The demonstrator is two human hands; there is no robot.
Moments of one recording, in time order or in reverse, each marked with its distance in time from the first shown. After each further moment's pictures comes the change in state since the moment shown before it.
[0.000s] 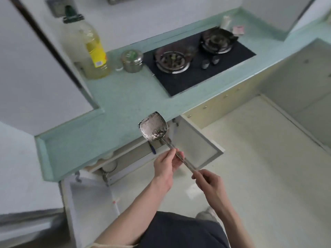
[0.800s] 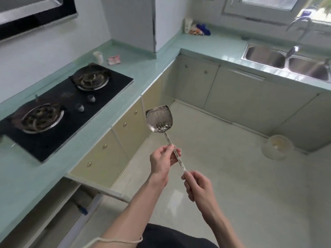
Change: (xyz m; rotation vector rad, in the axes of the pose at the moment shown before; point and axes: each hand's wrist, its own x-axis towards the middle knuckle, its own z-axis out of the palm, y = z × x) left_hand -0.014 -0.222 0.443 0.476 -0.414 0.018; right_hand 0.024 0.066 -0.394 0.451 0.452 0.052
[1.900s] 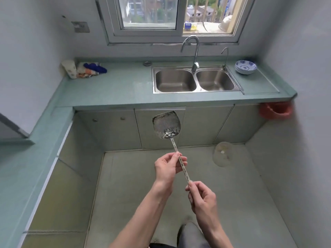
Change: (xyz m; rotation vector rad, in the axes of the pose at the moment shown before) left_hand 0.333 0.028 0.483 0.315 -0.529 -0.140; right_hand 0.392 -0.141 -0.261 0.275 0.700 -0.117
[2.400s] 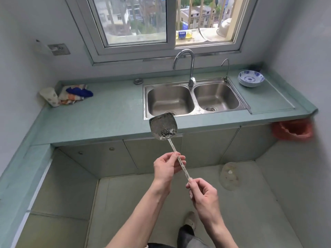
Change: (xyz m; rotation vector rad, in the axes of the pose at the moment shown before) left_hand 0.215 0.071 0.121 0.021 0.012 -0.005; right_hand 0.259 -0.055 -0.010 -0.023 -0.019 -0.003
